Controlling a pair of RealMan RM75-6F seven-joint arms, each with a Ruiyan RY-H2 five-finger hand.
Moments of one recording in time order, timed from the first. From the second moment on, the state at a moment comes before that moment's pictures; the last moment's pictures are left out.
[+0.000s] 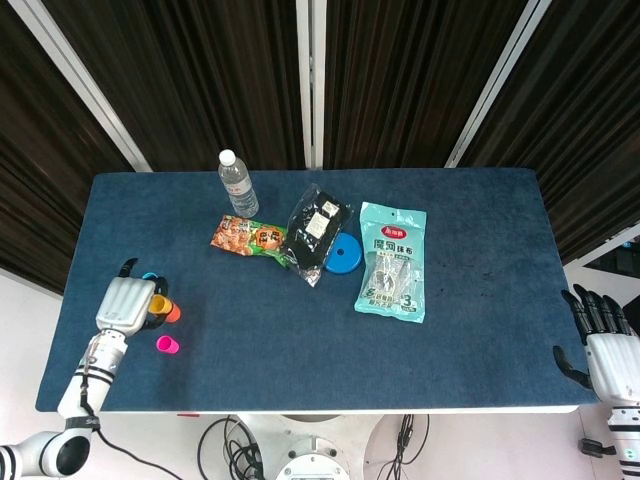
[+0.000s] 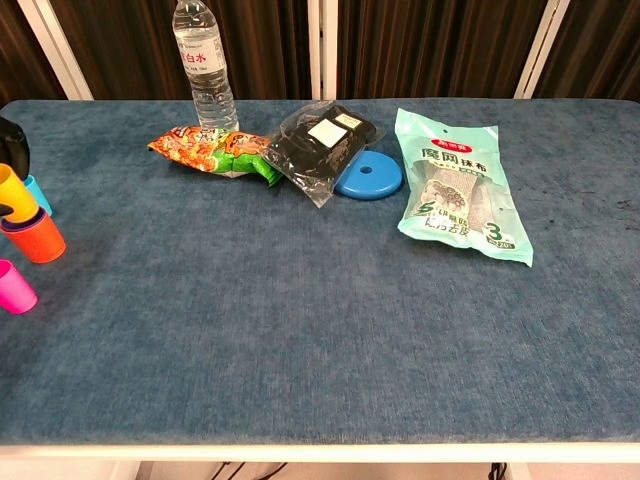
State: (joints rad) left arm -0.50 -1.28 -0.08 -1.67 1.09 1.13 0.45; right arm 0.04 -1.06 0.04 -1.63 -1.51 1.48 0.02
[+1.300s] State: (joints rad) left arm -0.57 -1.37 -0.18 -1.46 0.88 1.04 0.52; right arm 0.04 -1.04 0.04 -1.65 -1.52 1.50 0.02
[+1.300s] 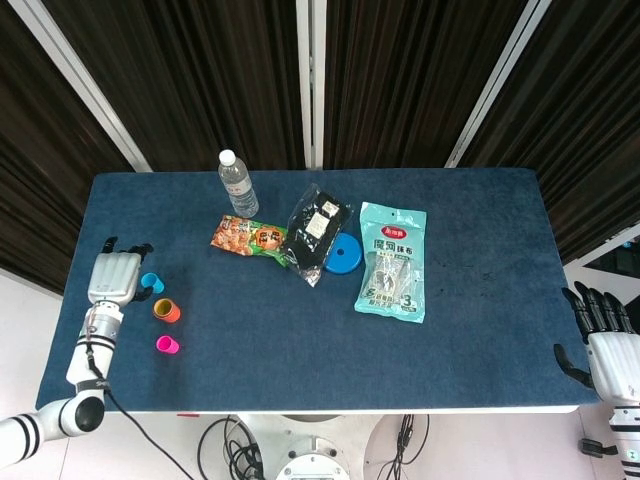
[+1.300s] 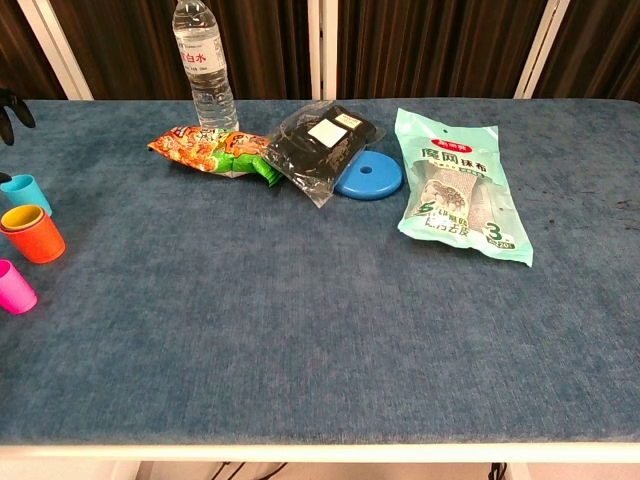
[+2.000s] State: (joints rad) left arm -0.64 -1.39 -0.16 -1.36 0.77 0.88 0.50; right arm 0.05 -1.04 0.04 -1.65 -1.50 1.47 0.01
